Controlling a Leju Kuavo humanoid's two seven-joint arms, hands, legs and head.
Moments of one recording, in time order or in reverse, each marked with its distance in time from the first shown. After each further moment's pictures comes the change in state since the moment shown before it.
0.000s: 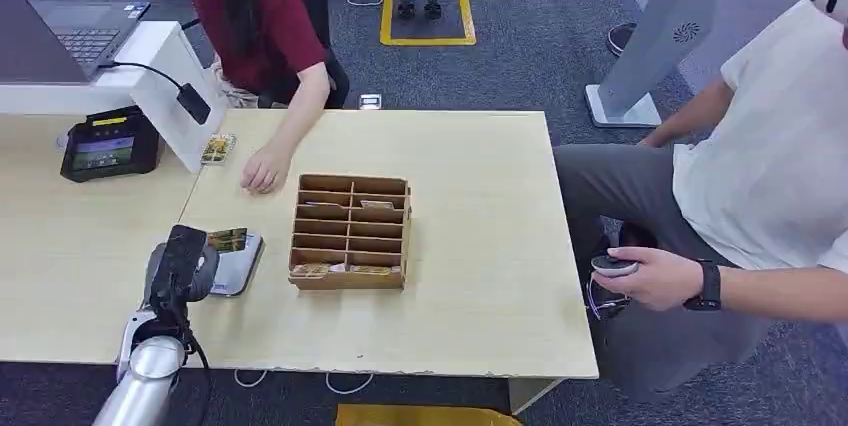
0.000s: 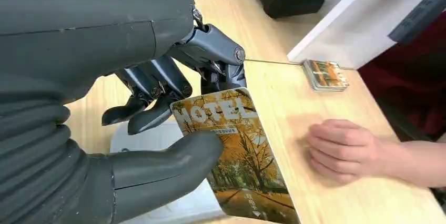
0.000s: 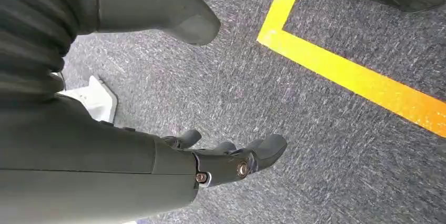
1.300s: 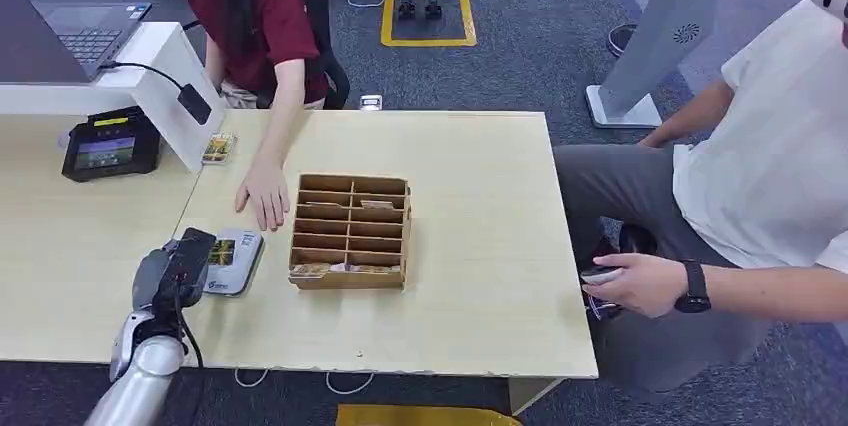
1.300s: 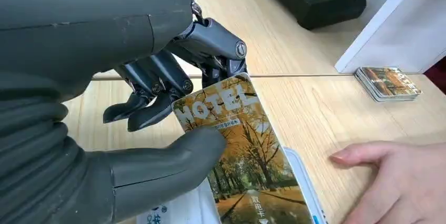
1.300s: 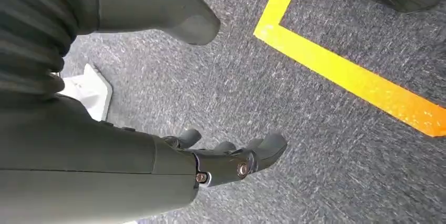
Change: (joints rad) left arm -0.044 0.032 0.000 0.130 -0.175 0.042 0.082; right arm -0.014 0.000 0.004 -0.003 0.041 0.010 0.002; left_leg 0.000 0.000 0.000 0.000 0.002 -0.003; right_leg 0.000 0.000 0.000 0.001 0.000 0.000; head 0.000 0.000
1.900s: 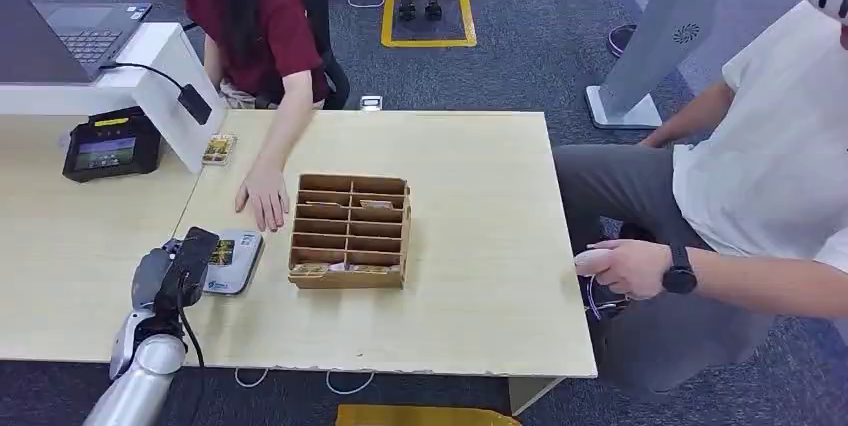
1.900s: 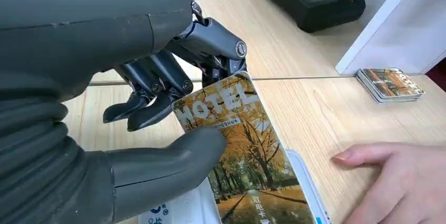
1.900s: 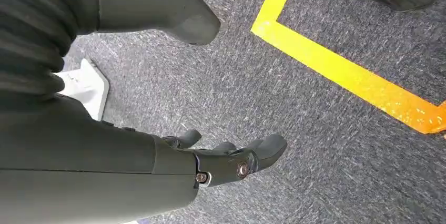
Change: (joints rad) left arm -0.006 0.000 0.000 0.010 -0.029 0.000 0.010; right arm -0.008 0.000 0.006 0.000 0.010 0.000 0.000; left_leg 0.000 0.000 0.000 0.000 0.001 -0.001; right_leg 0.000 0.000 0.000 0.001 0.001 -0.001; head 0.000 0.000
